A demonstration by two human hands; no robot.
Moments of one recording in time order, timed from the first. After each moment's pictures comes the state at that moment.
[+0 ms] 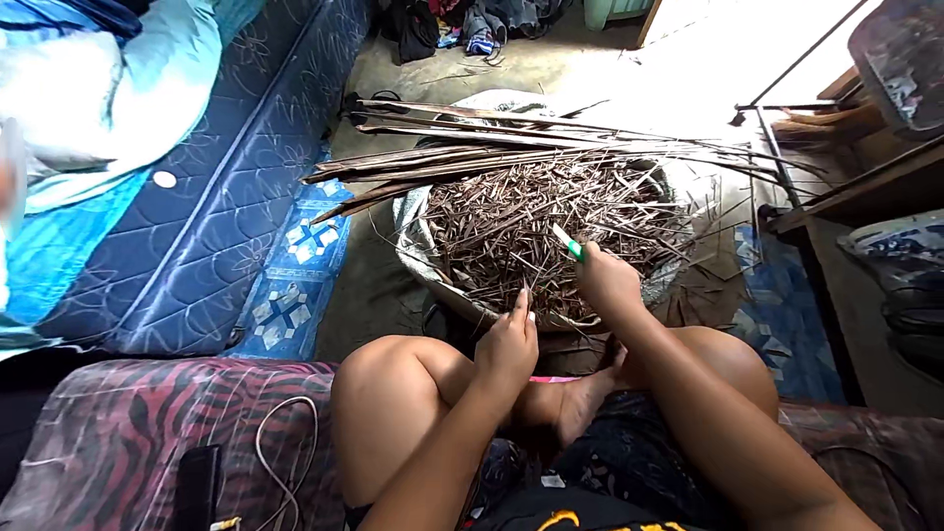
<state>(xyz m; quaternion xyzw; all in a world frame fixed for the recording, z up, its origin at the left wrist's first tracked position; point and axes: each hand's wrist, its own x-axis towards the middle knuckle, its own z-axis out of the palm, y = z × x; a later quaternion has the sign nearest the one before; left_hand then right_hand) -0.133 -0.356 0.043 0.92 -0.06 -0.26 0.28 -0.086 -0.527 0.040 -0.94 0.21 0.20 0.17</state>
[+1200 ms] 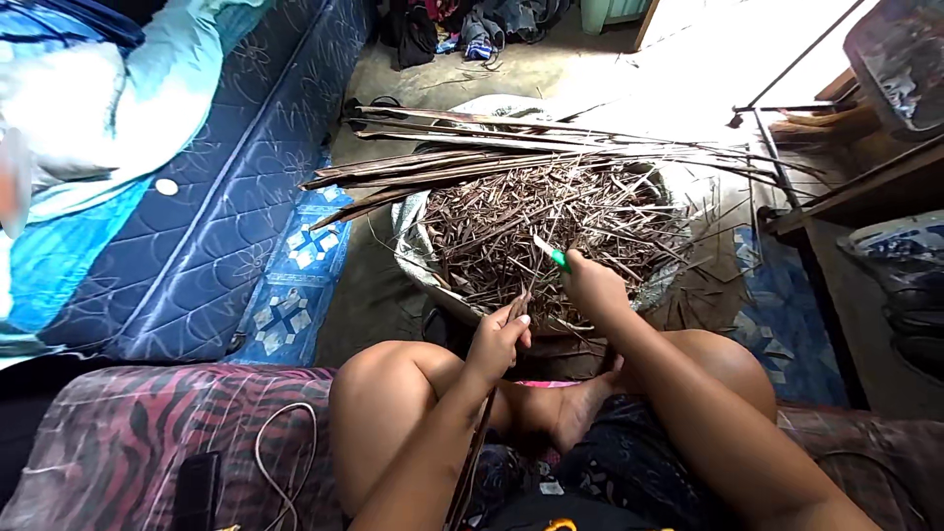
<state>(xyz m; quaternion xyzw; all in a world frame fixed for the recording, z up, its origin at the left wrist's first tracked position) -0.121 -0.339 0.033 0.68 0.04 -0.32 0.66 -0.088 -0.527 0.037 -0.95 0.14 0.20 0.20</state>
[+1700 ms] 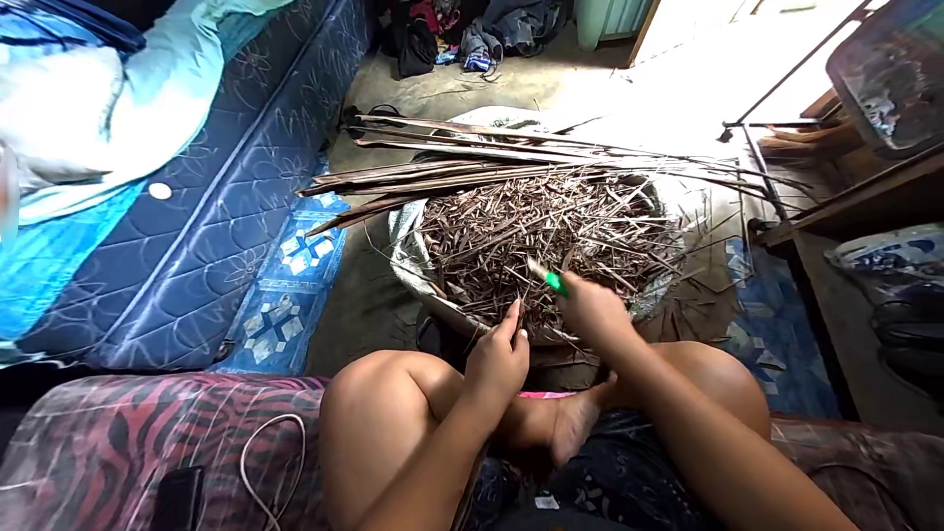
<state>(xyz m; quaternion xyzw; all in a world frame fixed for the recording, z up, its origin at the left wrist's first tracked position) -0.129 -0.350 0.037 0.90 -0.06 -0.24 0.36 -0.102 -0.523 0.053 -0.93 0.12 0.26 0.21</state>
